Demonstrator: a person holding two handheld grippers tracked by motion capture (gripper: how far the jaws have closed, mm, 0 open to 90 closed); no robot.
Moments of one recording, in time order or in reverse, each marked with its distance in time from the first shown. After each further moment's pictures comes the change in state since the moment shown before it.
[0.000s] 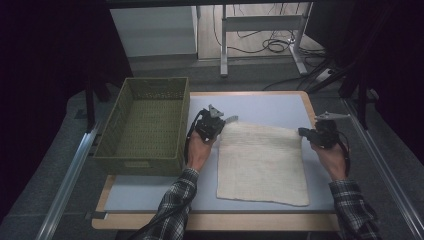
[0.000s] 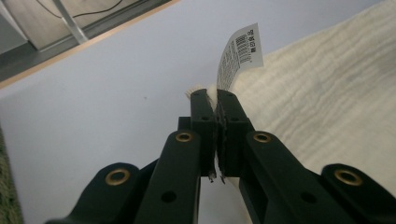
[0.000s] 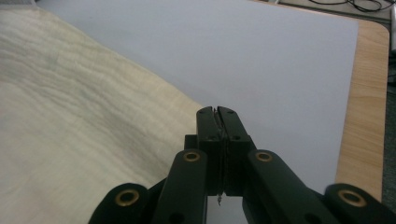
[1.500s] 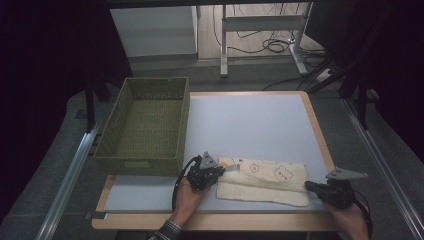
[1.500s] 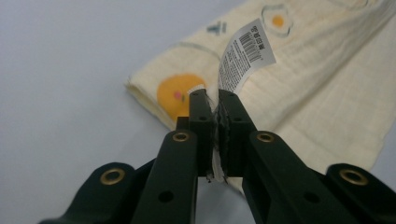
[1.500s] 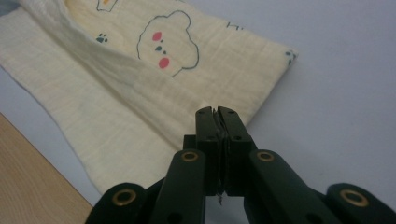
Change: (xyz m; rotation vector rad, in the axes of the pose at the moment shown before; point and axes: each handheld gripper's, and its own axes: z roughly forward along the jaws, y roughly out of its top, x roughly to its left) left arm -0.069 -0.107 -0.057 0.059 -0.219 0.025; right arm 0.063 -0.125 -0.079 0.091 0.123 -0.026
